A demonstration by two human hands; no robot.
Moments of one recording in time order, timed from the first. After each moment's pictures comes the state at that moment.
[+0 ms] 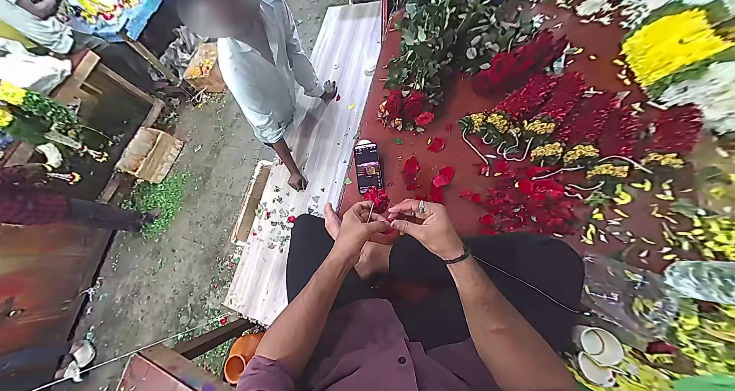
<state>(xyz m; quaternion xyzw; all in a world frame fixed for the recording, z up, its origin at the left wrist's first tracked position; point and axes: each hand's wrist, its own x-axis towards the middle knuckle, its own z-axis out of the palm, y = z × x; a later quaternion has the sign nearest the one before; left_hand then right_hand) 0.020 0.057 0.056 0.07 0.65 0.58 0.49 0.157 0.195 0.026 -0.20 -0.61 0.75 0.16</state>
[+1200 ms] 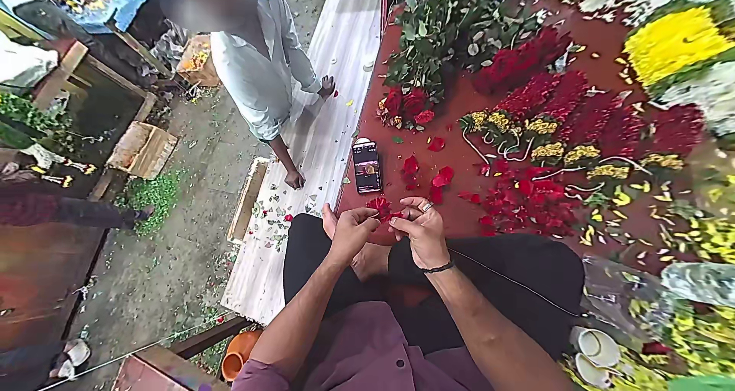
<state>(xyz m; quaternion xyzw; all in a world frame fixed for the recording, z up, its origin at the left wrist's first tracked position) 0.012 0.052 0.055 0.15 0.72 0.49 0.46 0.141 0.161 0.032 -0.39 -0.41 0.79 0.24</state>
